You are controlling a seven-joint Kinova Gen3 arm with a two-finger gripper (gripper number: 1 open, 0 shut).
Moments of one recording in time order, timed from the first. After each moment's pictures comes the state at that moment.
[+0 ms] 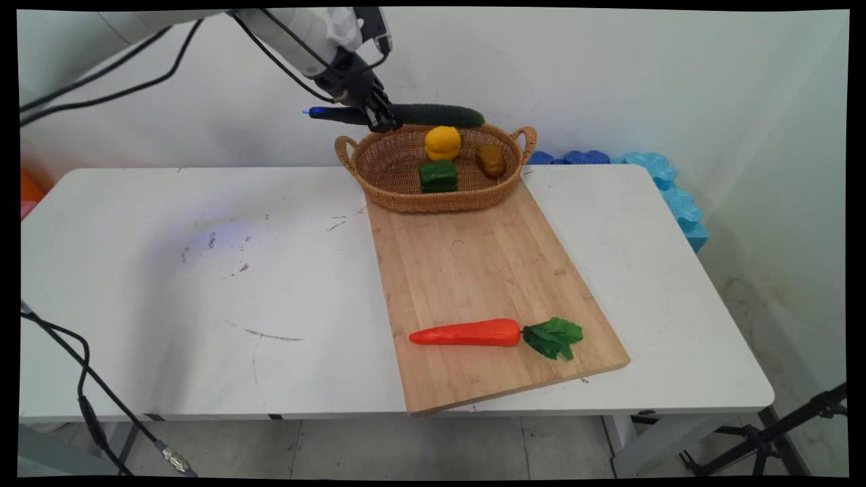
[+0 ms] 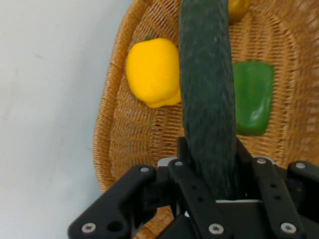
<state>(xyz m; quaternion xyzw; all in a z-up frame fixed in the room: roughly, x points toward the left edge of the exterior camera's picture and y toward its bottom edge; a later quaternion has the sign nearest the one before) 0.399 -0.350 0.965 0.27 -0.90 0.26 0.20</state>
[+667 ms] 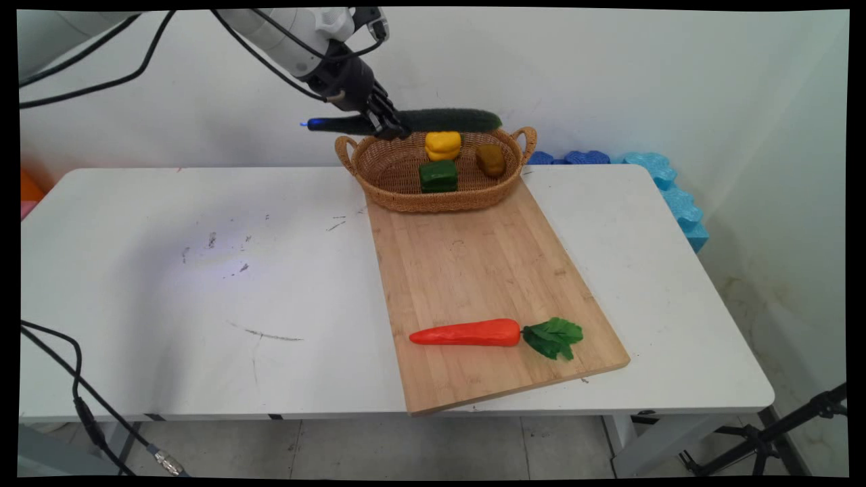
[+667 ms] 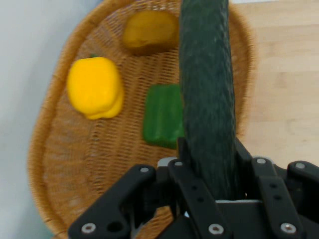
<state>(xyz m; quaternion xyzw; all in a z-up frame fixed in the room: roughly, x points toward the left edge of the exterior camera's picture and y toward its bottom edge) 0.381 -0.300 0.985 0.30 -0.90 0.22 0.25</state>
